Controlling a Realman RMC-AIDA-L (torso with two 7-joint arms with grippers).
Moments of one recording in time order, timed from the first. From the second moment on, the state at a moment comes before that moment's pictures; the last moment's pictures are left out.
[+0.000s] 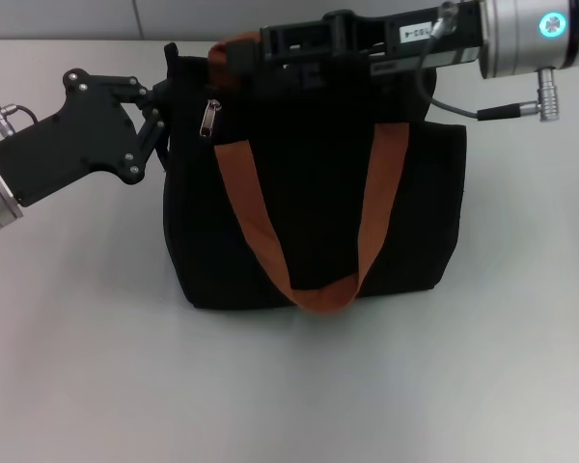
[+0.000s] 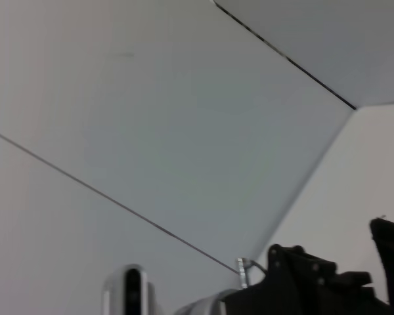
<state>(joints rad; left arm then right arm) -0.50 -2.06 0.51 0.44 1.71 1.56 -0.45 0.96 2.02 -0.92 -0.55 -1.79 -1.56 2.34</state>
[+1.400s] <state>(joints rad) -0.51 -2.07 0.52 0.45 1.69 1.60 -0.46 1.01 2.08 -1.03 -0.53 -1.85 -1.39 2.45</state>
